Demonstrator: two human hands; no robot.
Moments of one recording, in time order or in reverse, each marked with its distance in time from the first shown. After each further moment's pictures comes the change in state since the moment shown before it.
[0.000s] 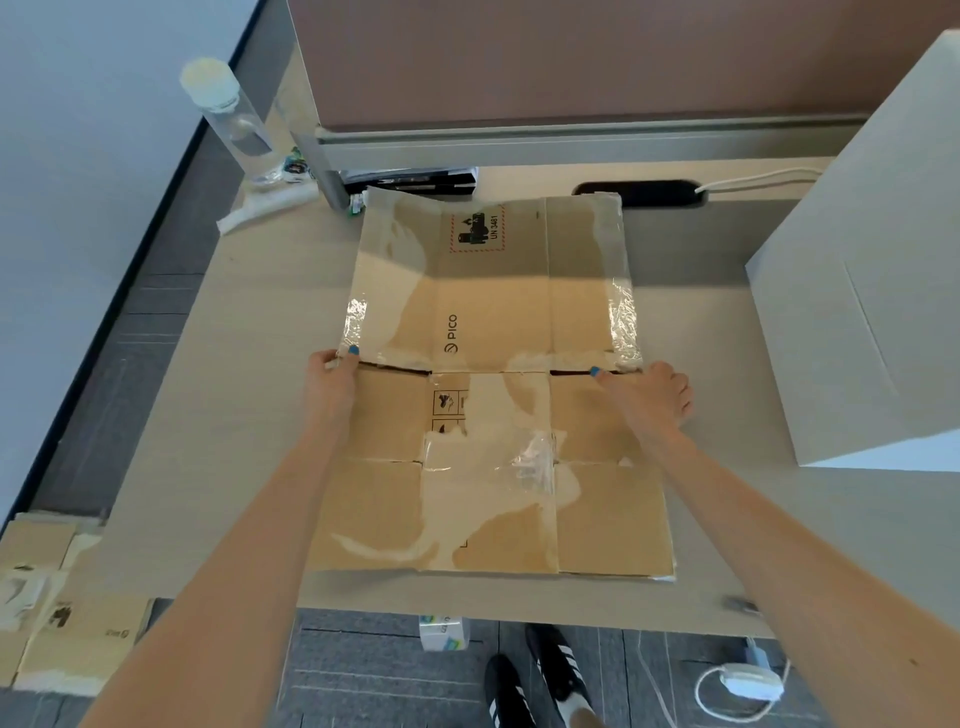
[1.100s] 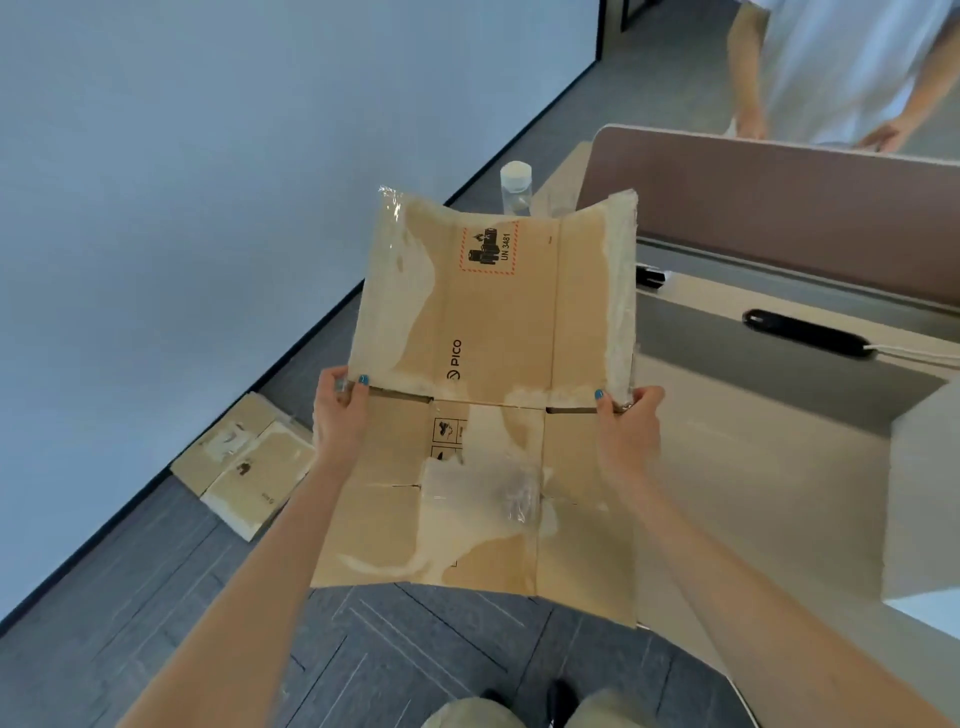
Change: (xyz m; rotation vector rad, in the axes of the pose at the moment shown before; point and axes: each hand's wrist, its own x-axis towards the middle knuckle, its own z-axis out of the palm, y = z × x) left_hand -0.192 -0.026 -0.228 -0.087 0.480 0.239; right_hand -0.201 -0.059 -0.022 0.325 -0.264 -0.582
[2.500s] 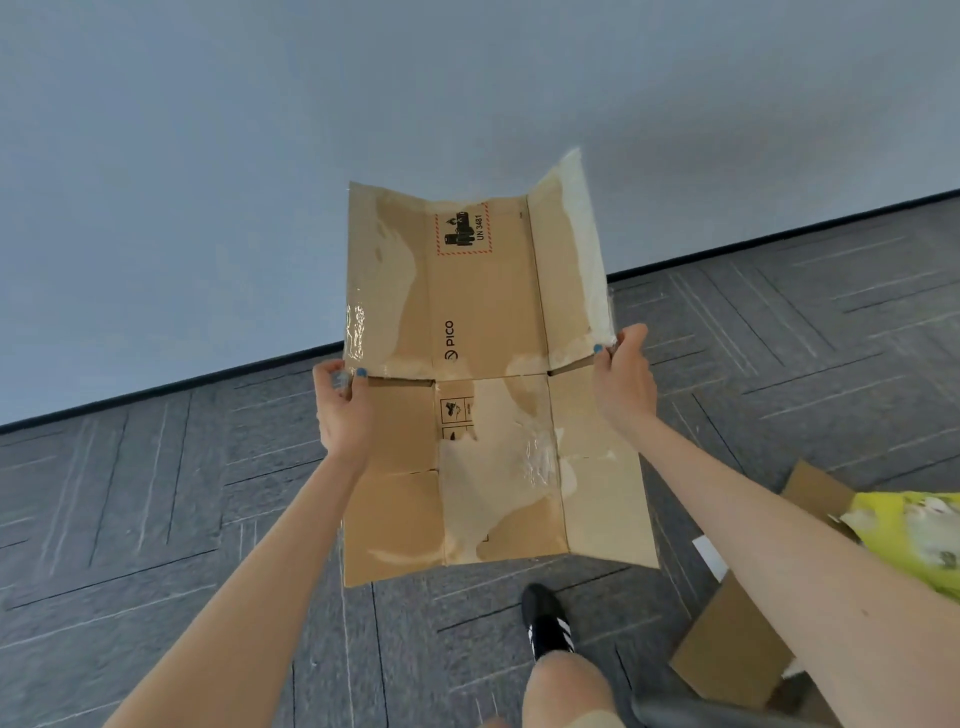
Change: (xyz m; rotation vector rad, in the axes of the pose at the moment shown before) left_hand 0.379 -0.513 -0.333 -0.148 0.750 -0.585; right_hand -0.097 -0.099 0.867 -0.351 -0.729 -0.666
